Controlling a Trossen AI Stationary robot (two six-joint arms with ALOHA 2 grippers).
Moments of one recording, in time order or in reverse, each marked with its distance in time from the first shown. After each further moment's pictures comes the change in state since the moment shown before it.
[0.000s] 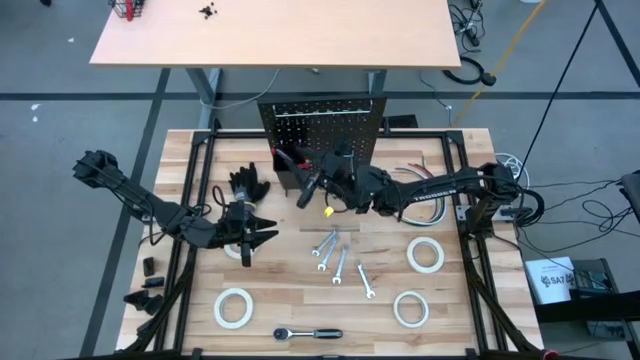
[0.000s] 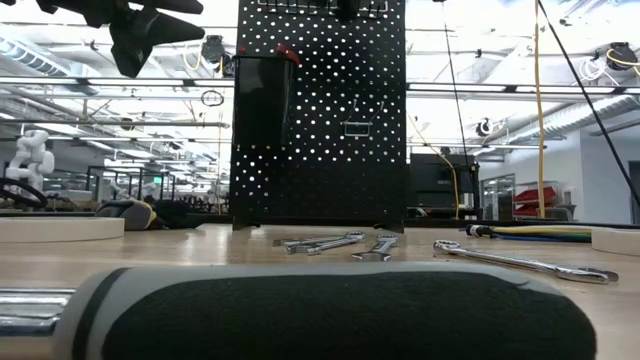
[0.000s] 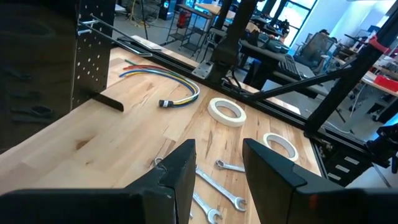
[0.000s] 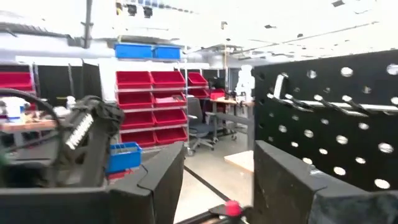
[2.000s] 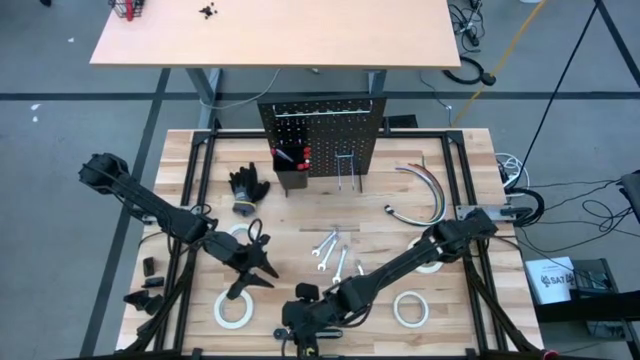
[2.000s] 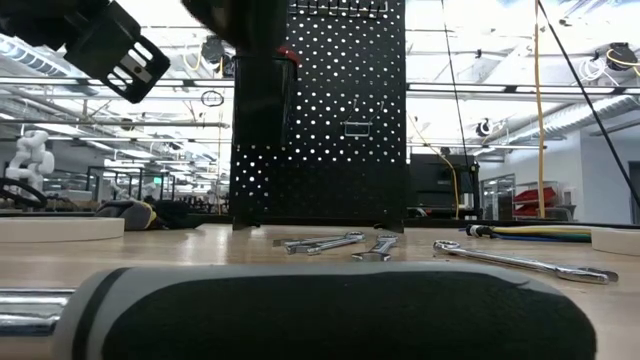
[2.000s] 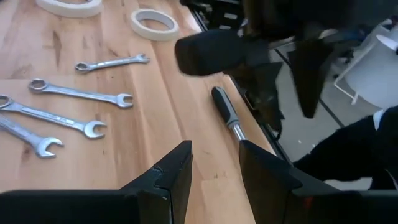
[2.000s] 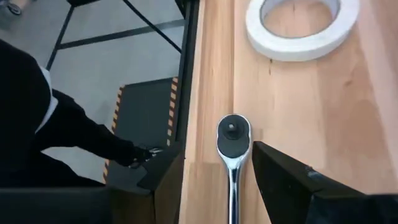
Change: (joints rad) left arm 0.008 0.229 0.001 0.035 0.690 0.211; right arm 0.462 0.570 0.723 -1.187 -0.500 0.638
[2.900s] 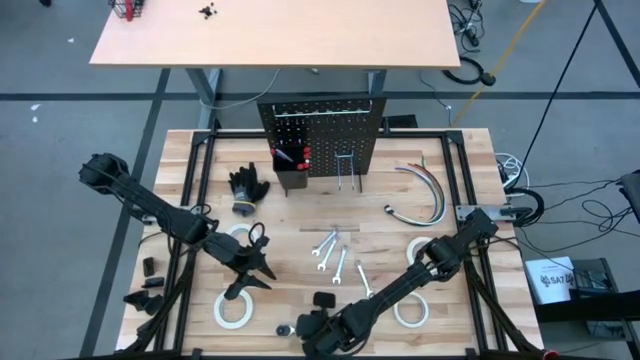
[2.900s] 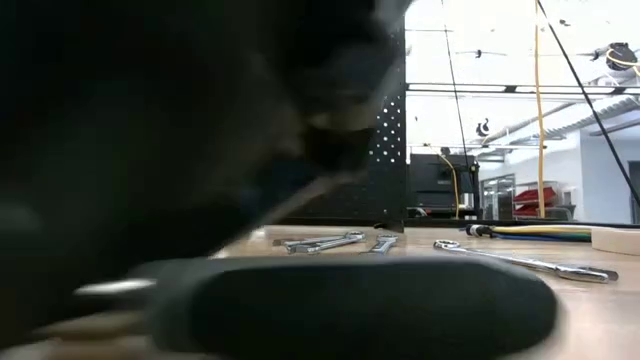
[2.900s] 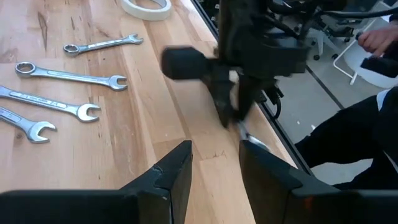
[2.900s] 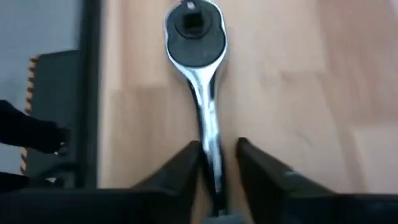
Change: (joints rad) left arm 0.000 0.000 -0.001 -0.059 0.030 0.027; right arm 0.106 0.186 0.011 -0.223 0.223 0.138
